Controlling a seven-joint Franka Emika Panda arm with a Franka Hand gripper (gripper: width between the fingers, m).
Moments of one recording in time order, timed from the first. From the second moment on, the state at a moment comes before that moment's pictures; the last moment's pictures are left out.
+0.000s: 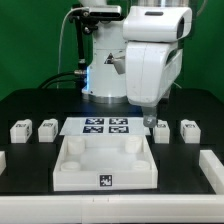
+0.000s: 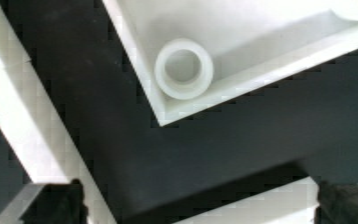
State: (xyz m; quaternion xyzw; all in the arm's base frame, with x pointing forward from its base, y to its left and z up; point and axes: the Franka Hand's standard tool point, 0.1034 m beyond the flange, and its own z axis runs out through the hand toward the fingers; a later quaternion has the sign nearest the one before) arm 0.566 0.052 0.113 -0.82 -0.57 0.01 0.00
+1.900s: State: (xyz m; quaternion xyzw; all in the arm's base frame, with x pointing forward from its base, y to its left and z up) arm 0.444 -0.031 0.013 -0.66 -0.75 0.04 0.06
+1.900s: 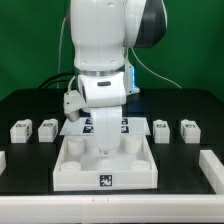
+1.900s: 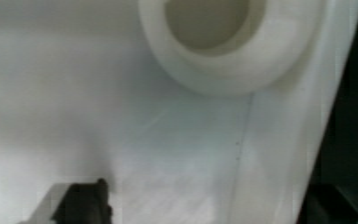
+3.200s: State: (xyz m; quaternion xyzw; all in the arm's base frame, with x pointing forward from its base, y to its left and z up) arm 0.446 -0.031 0.013 -0.66 -0.74 0.03 0.05
